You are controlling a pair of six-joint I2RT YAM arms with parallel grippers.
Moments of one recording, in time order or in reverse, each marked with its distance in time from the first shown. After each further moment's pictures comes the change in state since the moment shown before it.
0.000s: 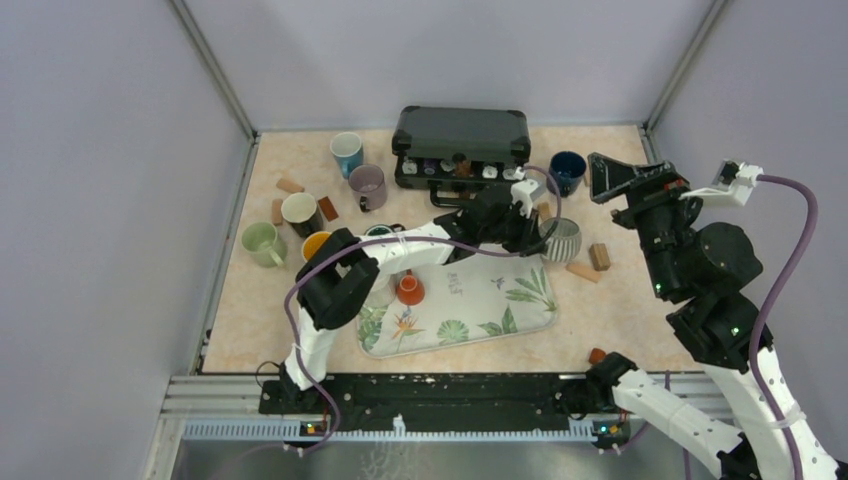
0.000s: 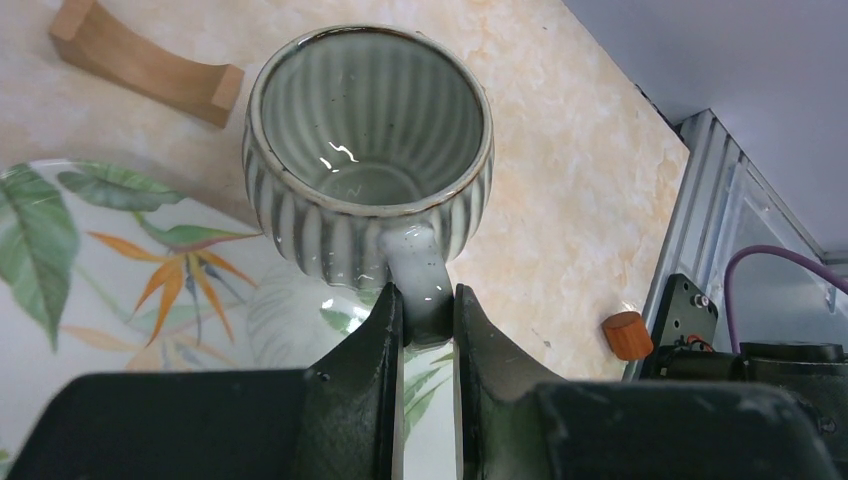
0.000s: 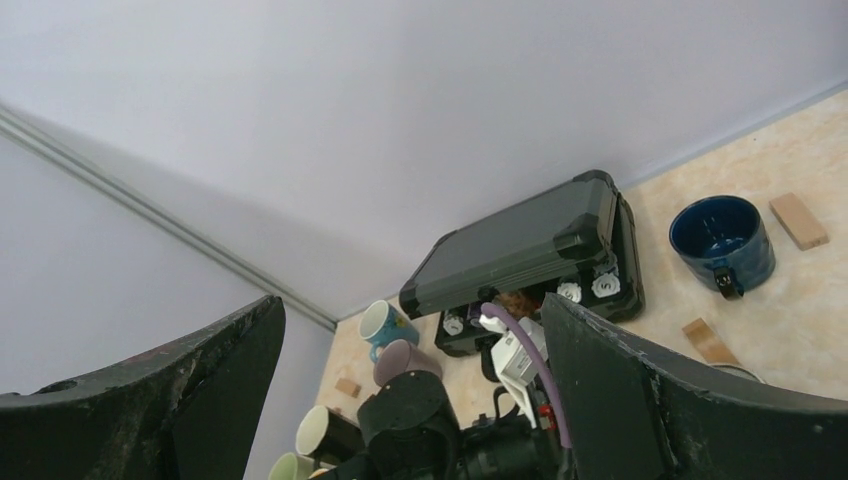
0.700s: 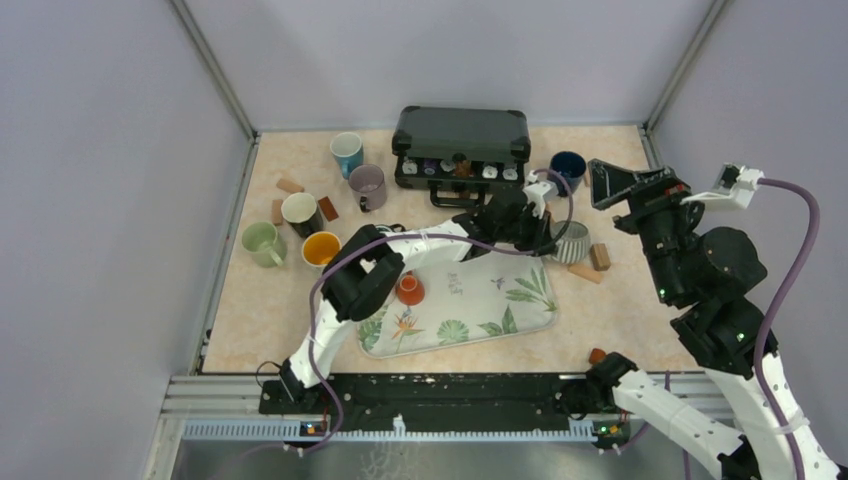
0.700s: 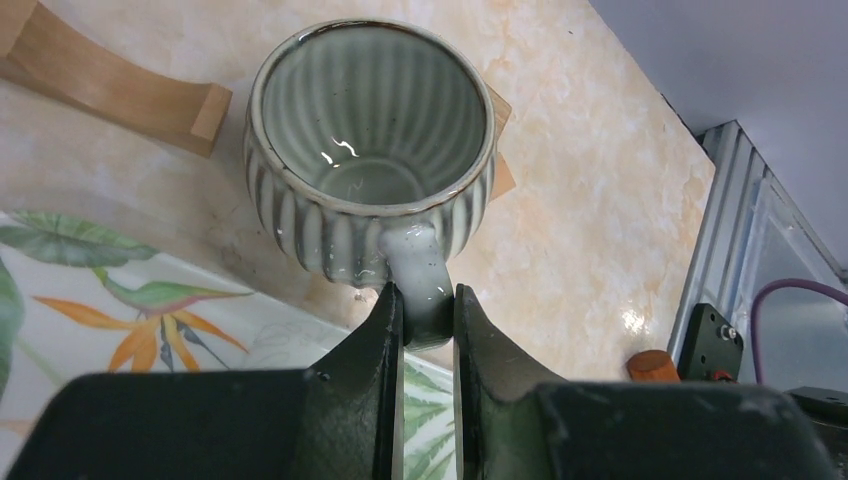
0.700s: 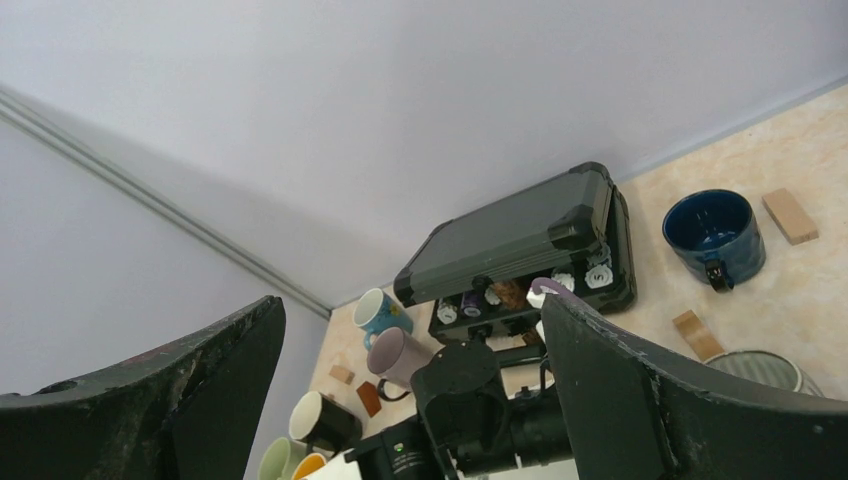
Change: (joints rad) left arm -0.014 0.181 0.171 -0.029 0.013 -0.029; right arm 0.000 -0.019 0.000 -0.040 -0.018 -0.011
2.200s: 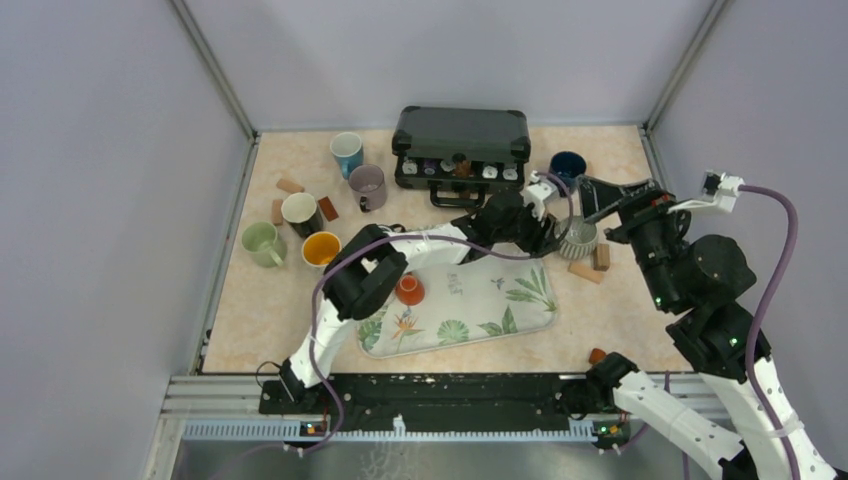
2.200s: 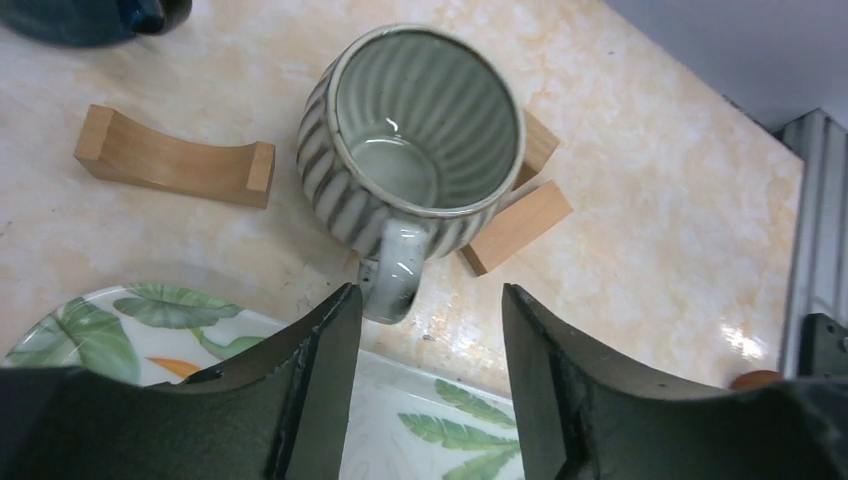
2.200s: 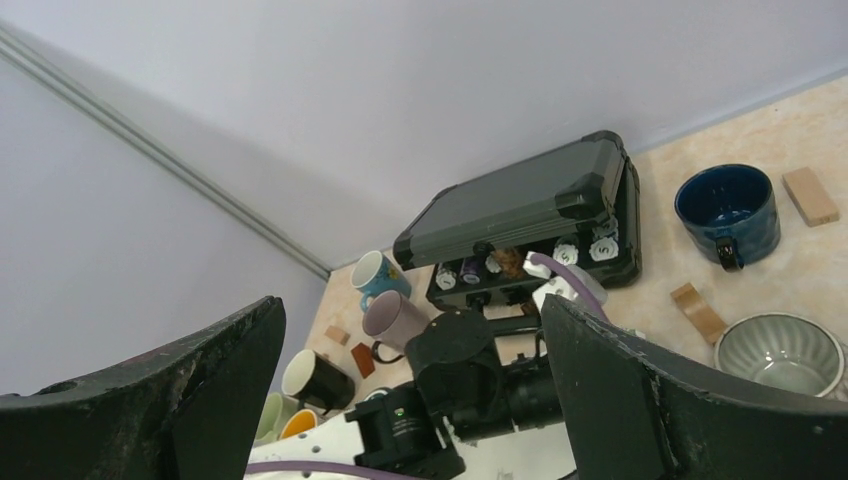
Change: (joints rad) left arm 0.006 0.053 -0.011 0.137 -0.049 0.200; right arm 0.000 -0.046 -0.074 -0.001 -0.079 -0.015
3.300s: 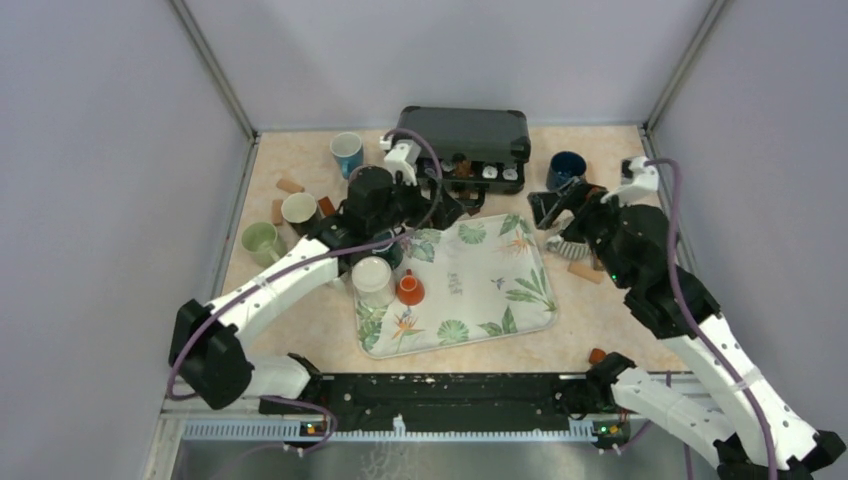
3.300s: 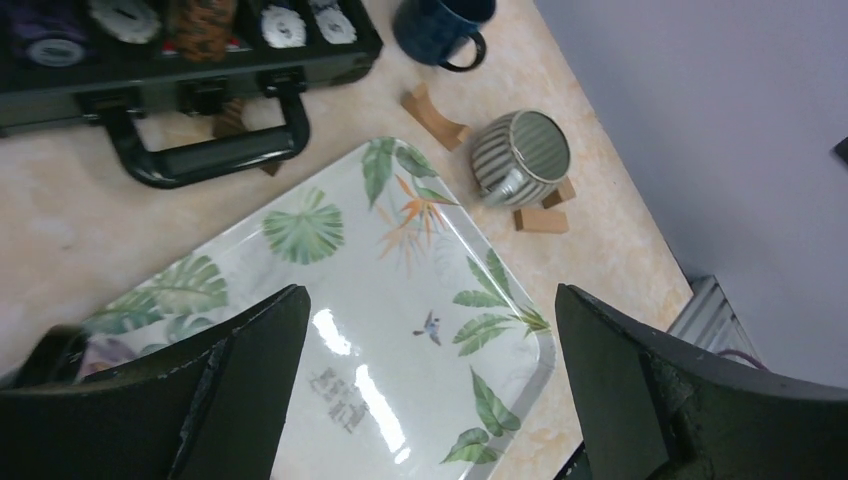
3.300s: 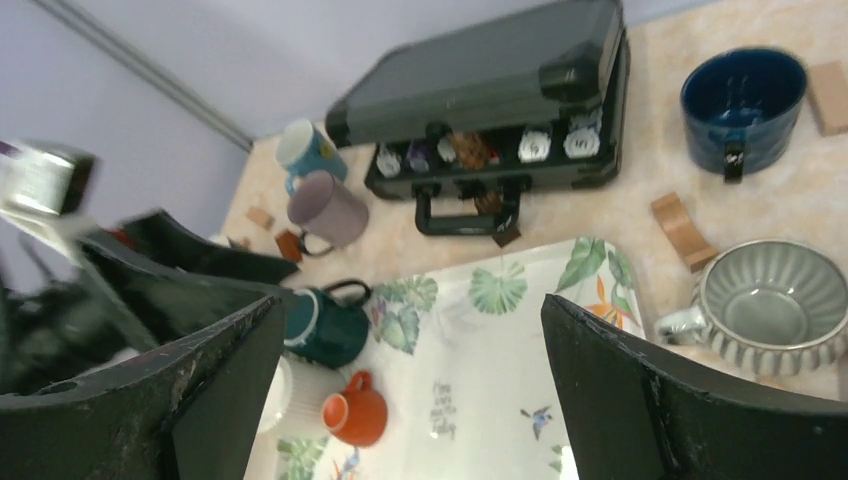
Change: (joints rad) left arm 0.256 -0.910 -0.571 -0.256 -0.121 -0.270; right arm 0.000 0.133 -0.080 -0.019 -0.104 -0.042
